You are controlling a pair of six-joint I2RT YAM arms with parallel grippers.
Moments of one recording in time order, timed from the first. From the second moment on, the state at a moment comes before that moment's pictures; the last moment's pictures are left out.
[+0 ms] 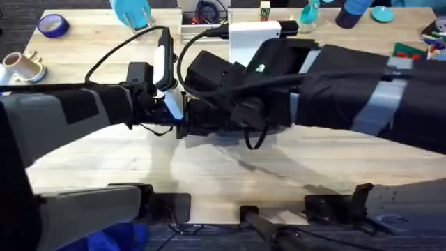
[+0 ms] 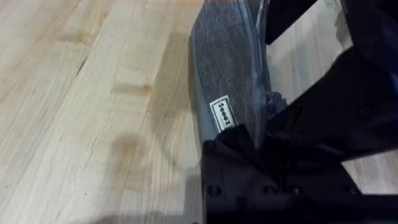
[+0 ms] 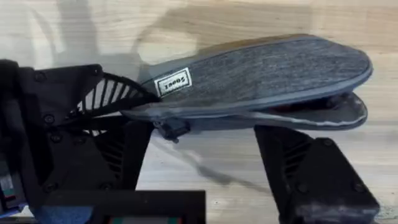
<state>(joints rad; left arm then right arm) -0.01 1.47 0.55 -0.45 1.13 1.19 1.03 1.66 1.29 -1.03 0.30 1.03</state>
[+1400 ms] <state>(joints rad) -0.01 1.47 0.55 -0.45 1.13 1.18 0.93 1.66 1.29 -0.97 -0.07 0.75</state>
